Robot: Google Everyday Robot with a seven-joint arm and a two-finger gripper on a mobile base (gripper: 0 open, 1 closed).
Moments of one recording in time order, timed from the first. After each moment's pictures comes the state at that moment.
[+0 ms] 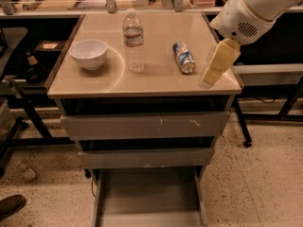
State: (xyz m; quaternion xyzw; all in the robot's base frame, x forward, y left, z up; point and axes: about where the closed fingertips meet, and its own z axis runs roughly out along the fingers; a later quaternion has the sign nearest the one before) arm 0.551 -0.143 0.961 -0.59 0.77 0.03 0.25
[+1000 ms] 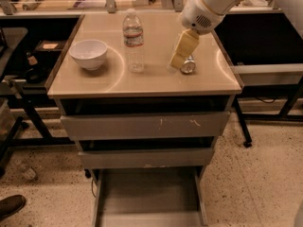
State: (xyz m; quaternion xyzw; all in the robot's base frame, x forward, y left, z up) arm 0.634 -0.077 0.942 -0.62 0.73 0.08 0.27
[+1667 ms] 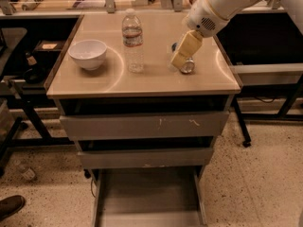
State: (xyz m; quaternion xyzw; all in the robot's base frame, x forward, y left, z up) arm 0.643 -0.080 0.935 -0.59 0.75 0.11 0.29
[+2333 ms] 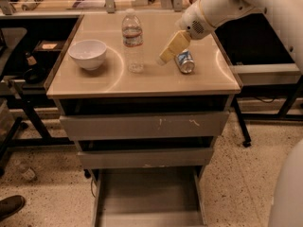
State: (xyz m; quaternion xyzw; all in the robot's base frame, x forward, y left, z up) arm 0.688 -0.065 0.920 -0.53 0.75 0.17 0.35
